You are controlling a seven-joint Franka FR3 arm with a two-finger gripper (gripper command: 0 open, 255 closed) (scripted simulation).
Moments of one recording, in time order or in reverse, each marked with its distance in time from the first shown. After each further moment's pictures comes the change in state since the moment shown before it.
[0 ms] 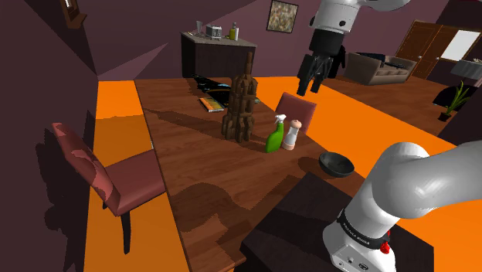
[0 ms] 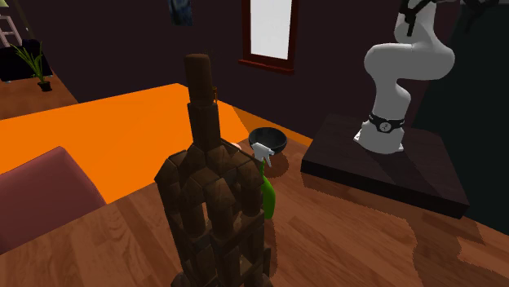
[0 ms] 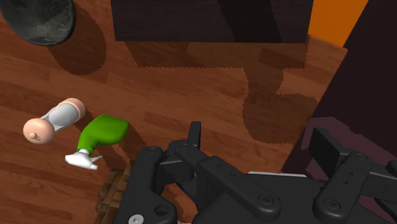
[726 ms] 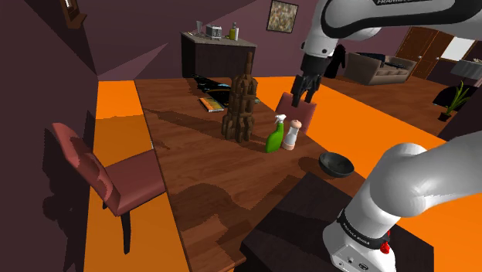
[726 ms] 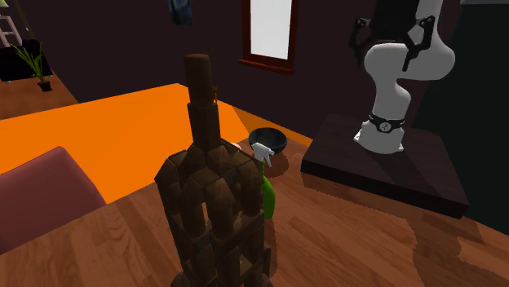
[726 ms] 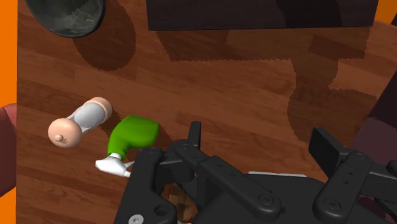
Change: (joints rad) arm -0.062 0.147 -0.118 -0.077 -0.118 0.206 -0.118
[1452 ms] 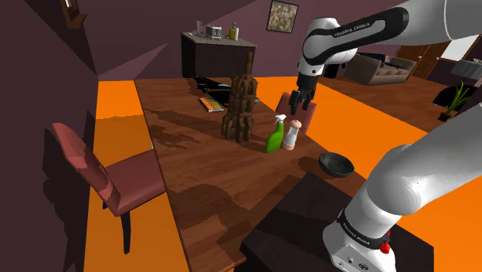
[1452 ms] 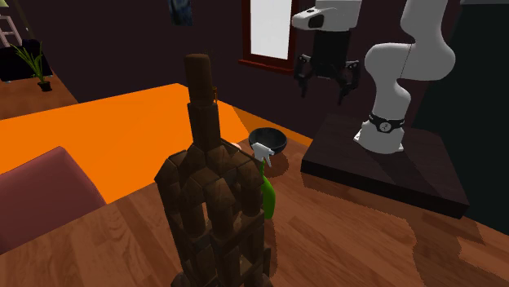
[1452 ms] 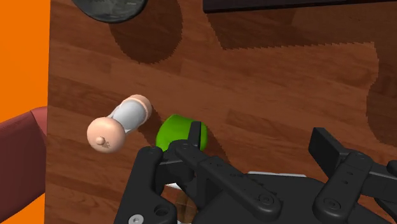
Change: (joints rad) arm -0.066 0.288 -0.152 0.031 -0.095 0.255 -0.137
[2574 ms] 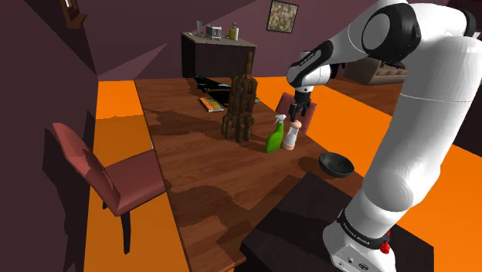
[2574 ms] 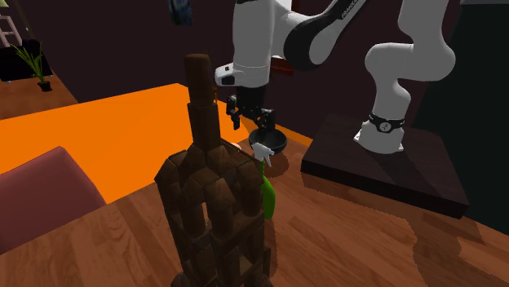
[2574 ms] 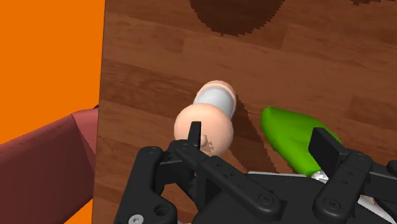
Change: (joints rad) arm -0.109 0.604 -0.141 0.318 0.120 0.284 -0.247
